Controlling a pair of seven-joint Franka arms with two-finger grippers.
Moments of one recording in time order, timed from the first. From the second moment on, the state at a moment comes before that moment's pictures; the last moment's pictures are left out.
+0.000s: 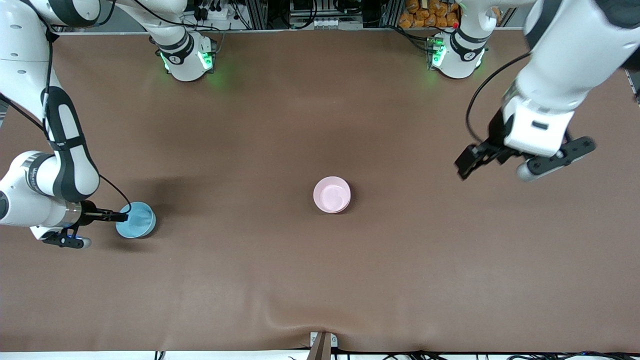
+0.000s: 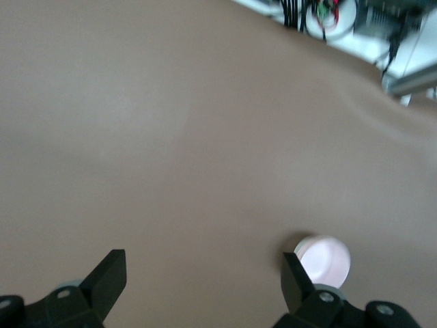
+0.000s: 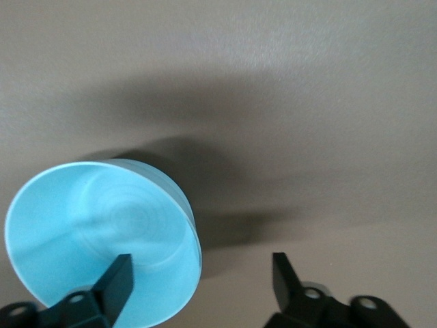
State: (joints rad) left arm -0.02 0.15 -0.34 -1.43 0.06 1.71 -0.71; right arm -0.23 0.65 0.00 -1.67 0.03 2.13 -0.09
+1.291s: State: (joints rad) left arm -0.07 0.01 -0.04 -1.38 0.04 1.48 -0.18; right arm -0.23 0.54 0.04 -1.67 0.09 2.08 -0.18
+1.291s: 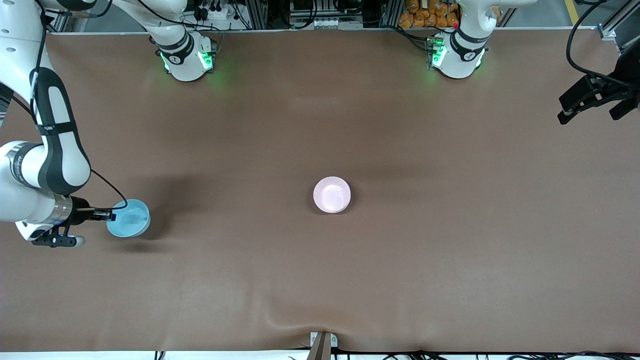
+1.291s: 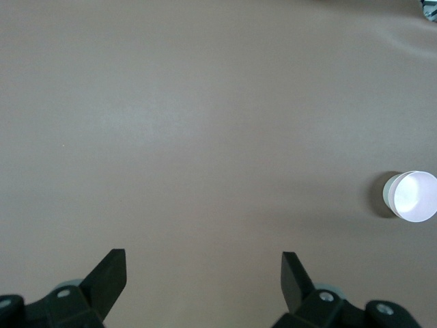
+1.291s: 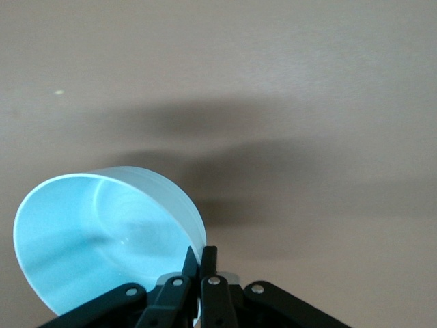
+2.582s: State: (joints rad) left arm -0.08 -0.04 -0.02 -1.48 0.03 1.48 -0.17; right arm 0.07 0.27 0.07 -1.67 0.31 1.79 0.27
